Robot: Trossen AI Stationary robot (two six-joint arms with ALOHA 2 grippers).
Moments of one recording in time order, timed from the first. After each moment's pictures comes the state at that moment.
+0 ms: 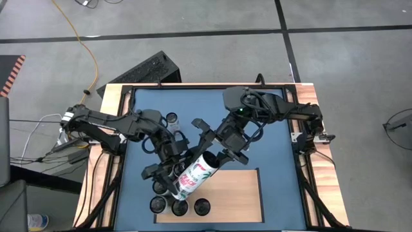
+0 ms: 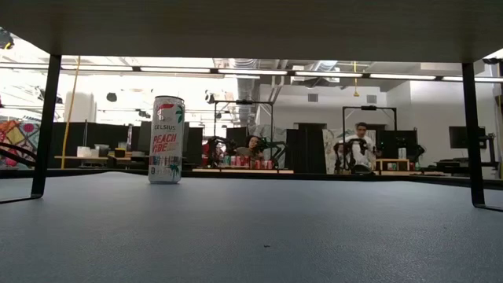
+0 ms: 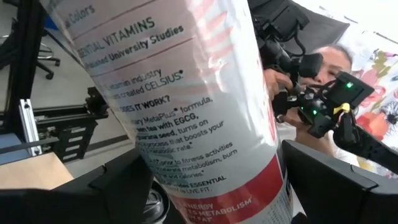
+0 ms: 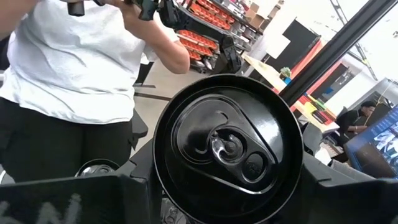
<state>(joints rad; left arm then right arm) -0.21 1.44 1.41 0.16 0.82 -0.58 0.13 1.89 2.35 -0.63 -0.78 -0.73</state>
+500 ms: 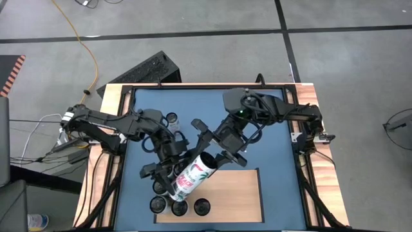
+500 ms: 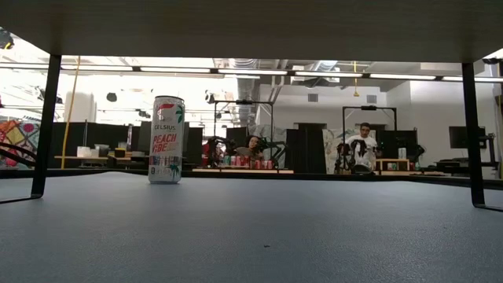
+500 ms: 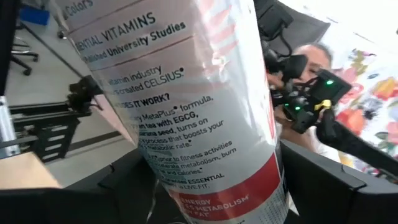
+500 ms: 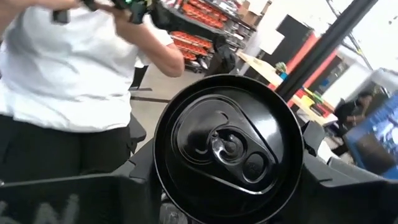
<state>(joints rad) -0.21 1.44 1.41 0.14 0.89 -0.55 0.14 1.89 2.35 -0.59 -0.72 -0.64</state>
